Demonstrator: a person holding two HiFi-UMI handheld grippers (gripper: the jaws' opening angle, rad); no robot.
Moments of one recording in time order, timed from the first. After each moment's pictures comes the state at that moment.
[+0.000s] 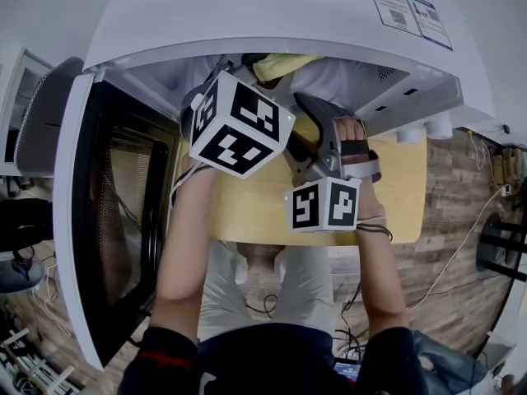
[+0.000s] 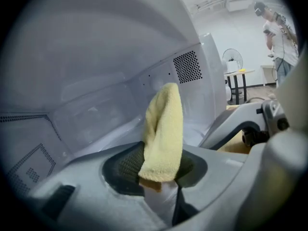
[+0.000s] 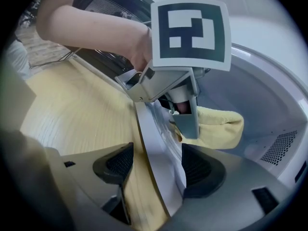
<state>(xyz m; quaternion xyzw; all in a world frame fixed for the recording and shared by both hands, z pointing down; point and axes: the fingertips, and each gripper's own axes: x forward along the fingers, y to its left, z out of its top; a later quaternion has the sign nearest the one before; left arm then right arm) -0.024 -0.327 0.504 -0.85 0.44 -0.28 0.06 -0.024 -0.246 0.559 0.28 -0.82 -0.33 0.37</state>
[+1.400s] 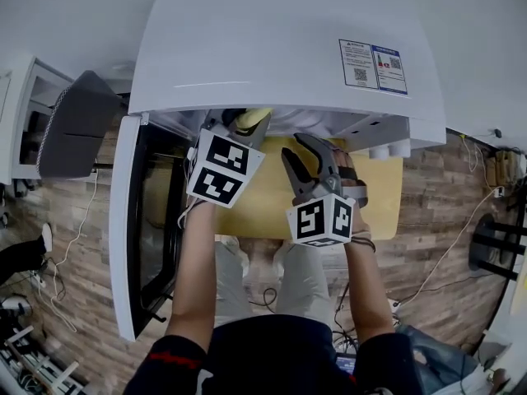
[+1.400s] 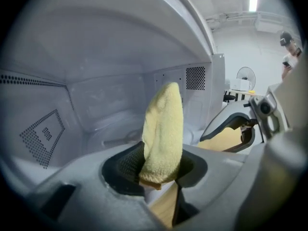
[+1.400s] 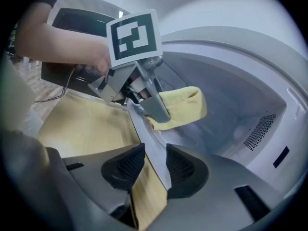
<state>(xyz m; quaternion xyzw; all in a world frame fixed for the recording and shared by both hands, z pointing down) -0.055 -0.289 0.500 -0.84 0.46 -0.25 -0.07 -0.003 -0.228 0.521 0.30 -0.86 -0.20 0.36</state>
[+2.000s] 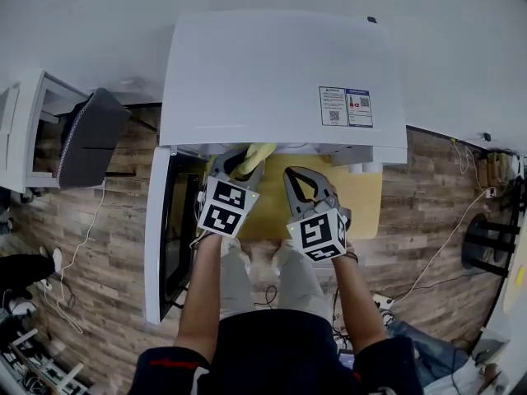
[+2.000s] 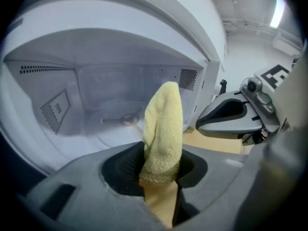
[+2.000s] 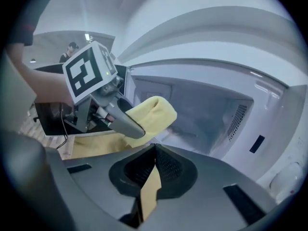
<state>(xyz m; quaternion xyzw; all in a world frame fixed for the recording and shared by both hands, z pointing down) -0.058 -0.233 0.497 -0.83 0.45 -0.27 -0.18 0.002 -0.208 0.464 0.33 -0.89 -0.03 0.31</state>
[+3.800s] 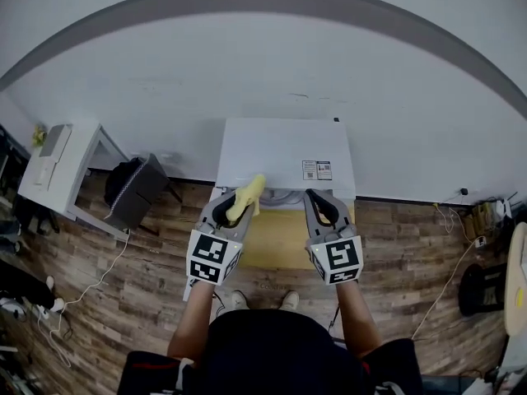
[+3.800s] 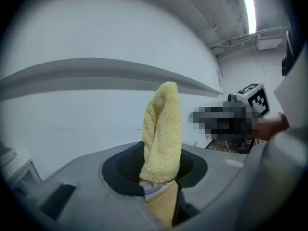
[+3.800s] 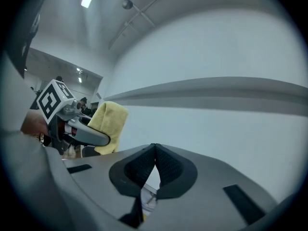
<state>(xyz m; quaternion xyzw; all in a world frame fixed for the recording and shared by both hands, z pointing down) -0.098 -0.127 0.187 -0.84 0.53 -0.11 -0.03 0.027 -0.151 0.157 0.42 -0.90 -0.07 0.08</state>
